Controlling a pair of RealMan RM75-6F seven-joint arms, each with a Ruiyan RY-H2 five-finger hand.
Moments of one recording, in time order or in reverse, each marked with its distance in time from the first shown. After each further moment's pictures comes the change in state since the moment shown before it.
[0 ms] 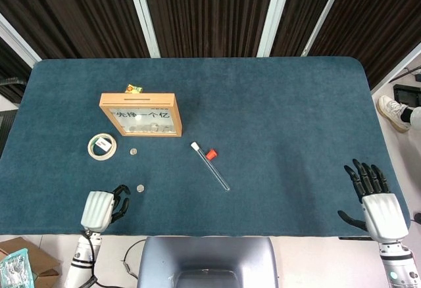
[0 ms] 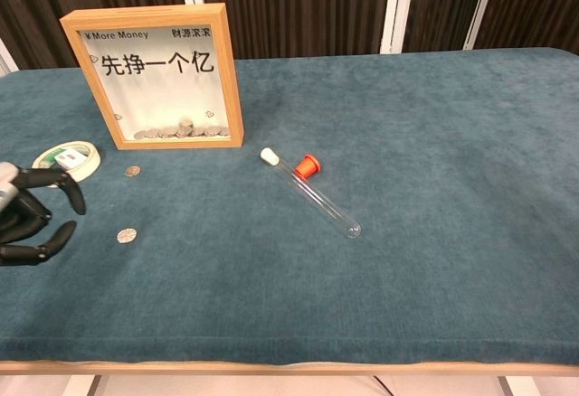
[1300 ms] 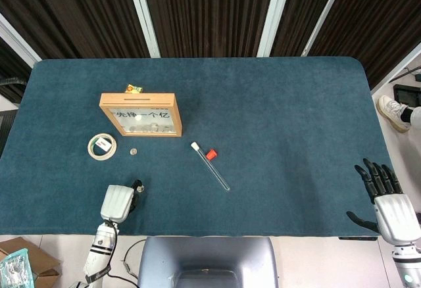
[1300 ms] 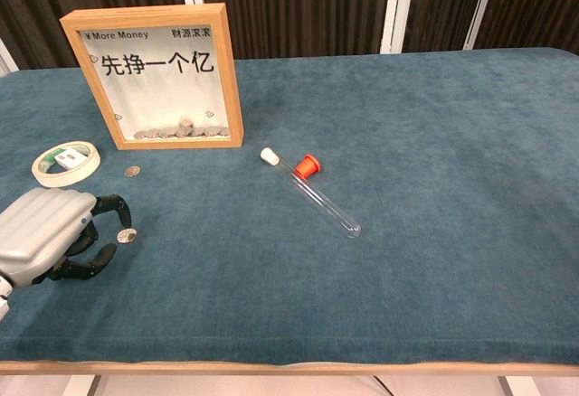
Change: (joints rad) left arm -0.100 -0.136 -0.009 0.198 -0.103 -0.127 0.240; right arm -0.012 0.056 -0.004 0.011 -0.010 0.009 0.095
